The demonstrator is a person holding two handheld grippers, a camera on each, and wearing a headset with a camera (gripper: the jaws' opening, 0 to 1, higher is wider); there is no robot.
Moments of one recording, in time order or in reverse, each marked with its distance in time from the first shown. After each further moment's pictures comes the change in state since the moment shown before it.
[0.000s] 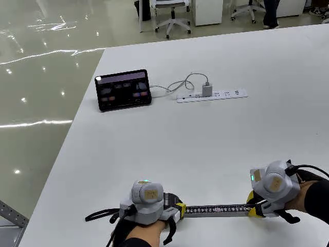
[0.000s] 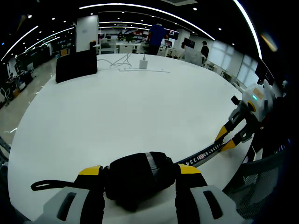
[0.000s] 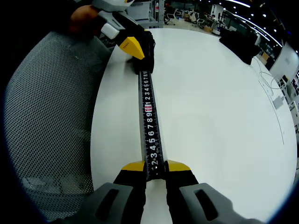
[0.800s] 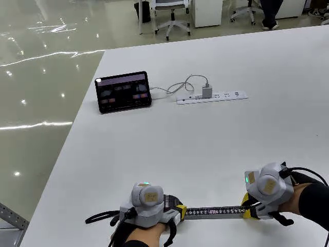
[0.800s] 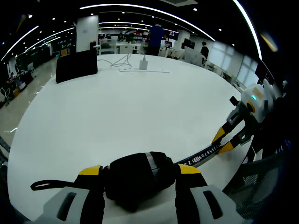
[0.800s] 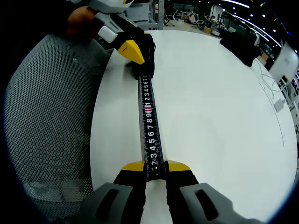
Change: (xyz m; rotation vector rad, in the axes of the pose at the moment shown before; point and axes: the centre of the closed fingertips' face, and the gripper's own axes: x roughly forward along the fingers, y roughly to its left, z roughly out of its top) left arm -0.001 0.000 0.000 -0.002 -0.004 -0.001; right arm 0.007 0.002 0.014 0.004 -0.014 -0.004
